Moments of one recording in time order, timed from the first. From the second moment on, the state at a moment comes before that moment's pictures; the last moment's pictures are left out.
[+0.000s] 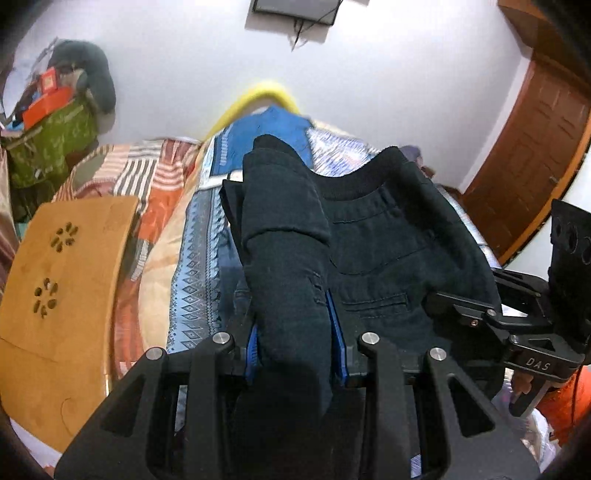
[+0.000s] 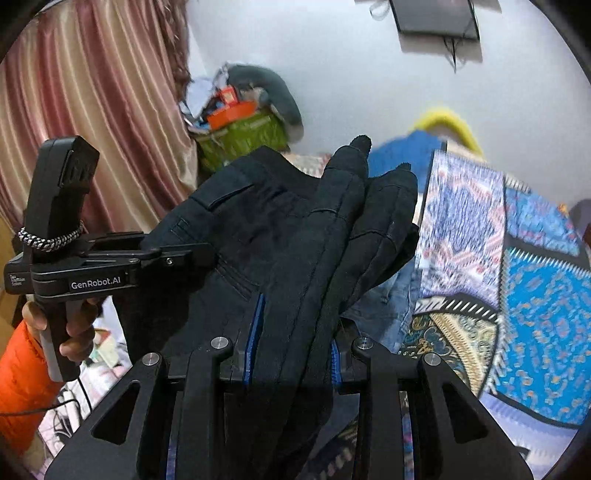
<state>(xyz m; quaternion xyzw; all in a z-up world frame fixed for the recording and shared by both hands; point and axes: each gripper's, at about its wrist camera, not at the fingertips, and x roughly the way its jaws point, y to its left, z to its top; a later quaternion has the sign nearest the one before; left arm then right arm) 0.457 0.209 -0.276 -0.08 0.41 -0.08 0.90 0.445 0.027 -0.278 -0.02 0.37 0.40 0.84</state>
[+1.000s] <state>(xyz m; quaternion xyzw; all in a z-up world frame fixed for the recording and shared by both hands) 0.334 0.163 -0.179 0.03 0.36 -0.03 0.93 0.337 -0.047 -0.178 -0.06 0.30 0.36 0.88</state>
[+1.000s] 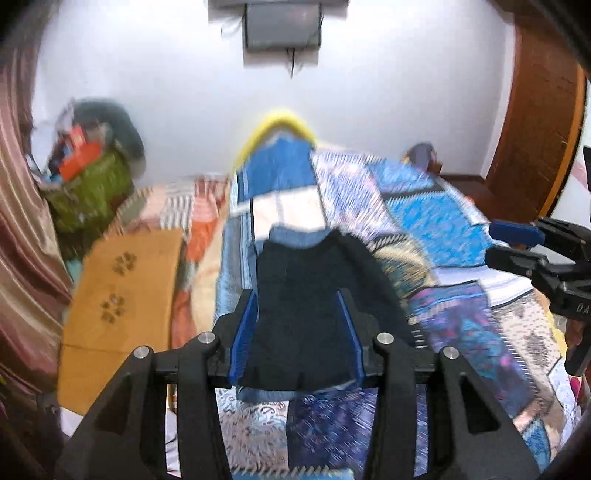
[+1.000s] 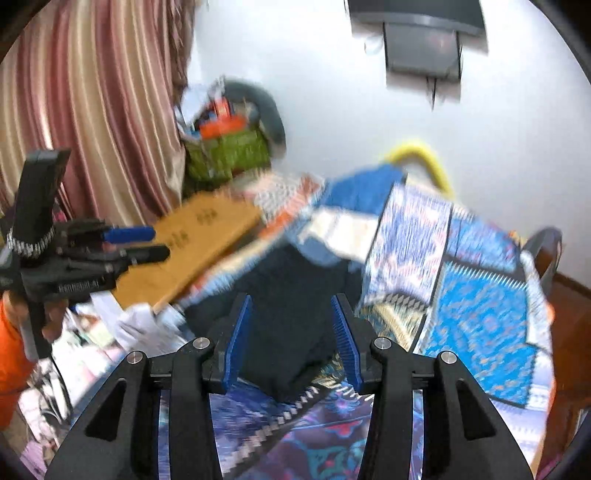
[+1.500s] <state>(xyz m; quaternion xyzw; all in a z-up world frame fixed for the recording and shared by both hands) 0.096 0.095 -0.042 0.03 0.13 -0.01 0.99 0.133 -0.107 -0.063 -0.03 0.08 0.37 0.93</state>
